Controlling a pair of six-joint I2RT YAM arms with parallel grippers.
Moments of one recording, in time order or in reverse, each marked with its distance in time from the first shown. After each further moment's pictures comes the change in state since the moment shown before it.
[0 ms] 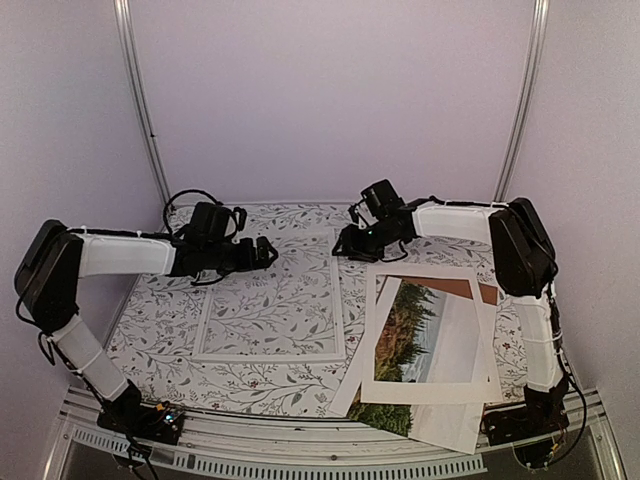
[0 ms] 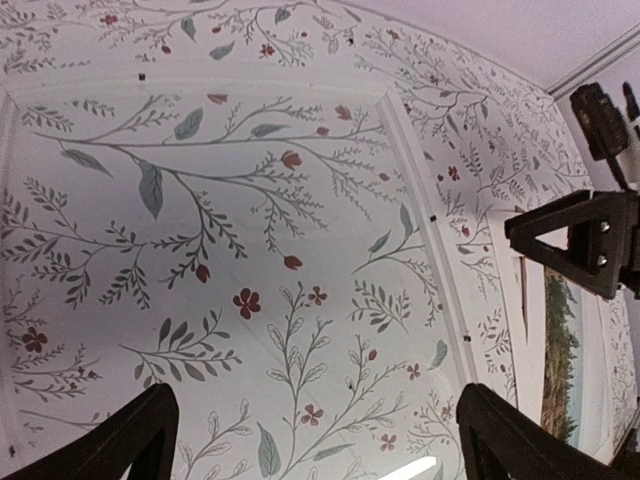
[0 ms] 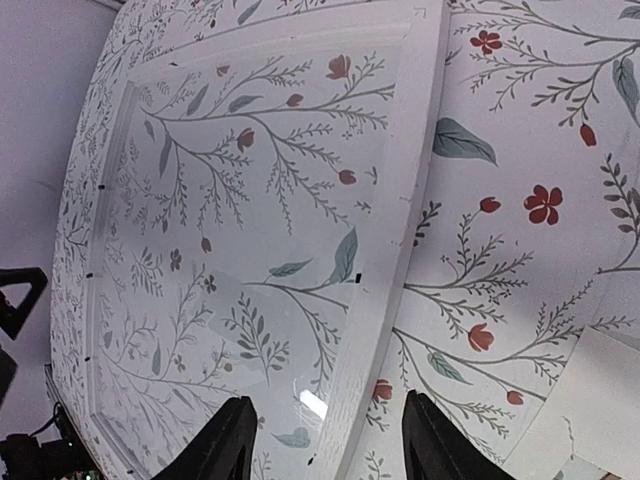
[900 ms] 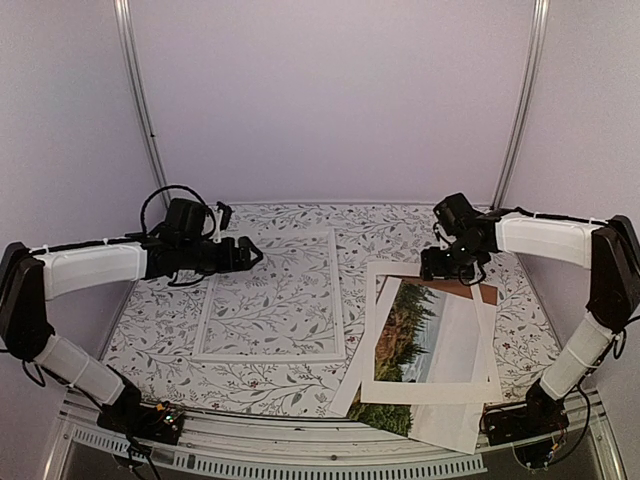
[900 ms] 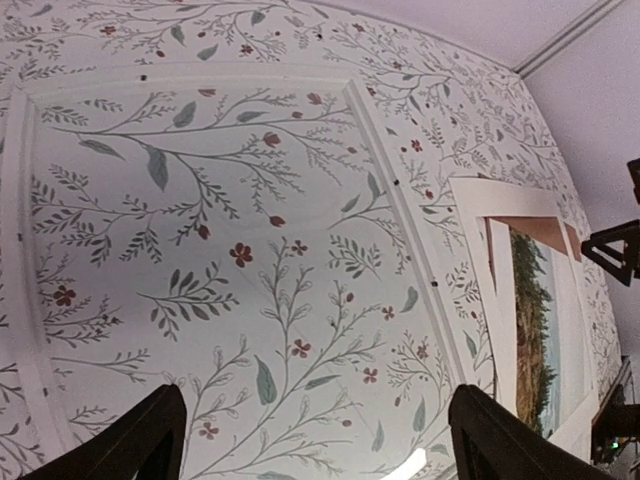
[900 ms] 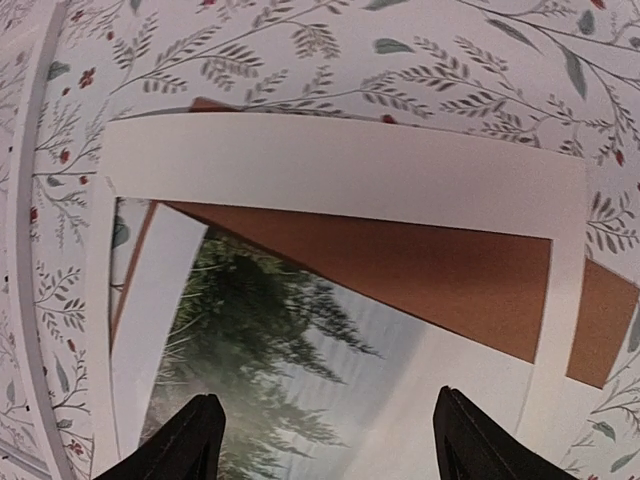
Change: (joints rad) left arm 0.053 -0.225 -0.061 -0.153 0.072 0.067; right arm -0.120 -0.589 -0.622 -0.204 0.425 -0.141
